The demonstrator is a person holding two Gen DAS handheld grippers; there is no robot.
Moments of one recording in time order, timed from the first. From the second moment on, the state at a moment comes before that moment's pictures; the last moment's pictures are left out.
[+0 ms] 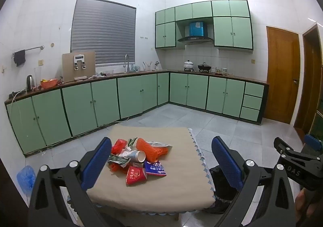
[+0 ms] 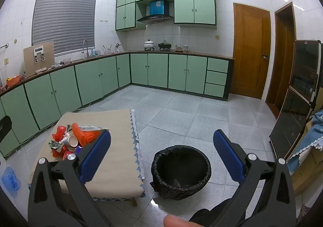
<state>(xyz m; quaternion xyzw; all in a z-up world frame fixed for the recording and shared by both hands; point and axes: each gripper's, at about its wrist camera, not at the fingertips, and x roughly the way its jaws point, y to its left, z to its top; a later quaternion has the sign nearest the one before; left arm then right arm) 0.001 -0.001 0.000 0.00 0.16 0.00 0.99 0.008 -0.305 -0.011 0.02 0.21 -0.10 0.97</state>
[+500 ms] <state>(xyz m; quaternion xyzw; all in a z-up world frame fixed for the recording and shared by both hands) 0.000 -0.004 -0.003 0.00 0.16 0.00 0.99 0.007 -0.308 -0.010 0.01 0.21 -0.10 0.97</state>
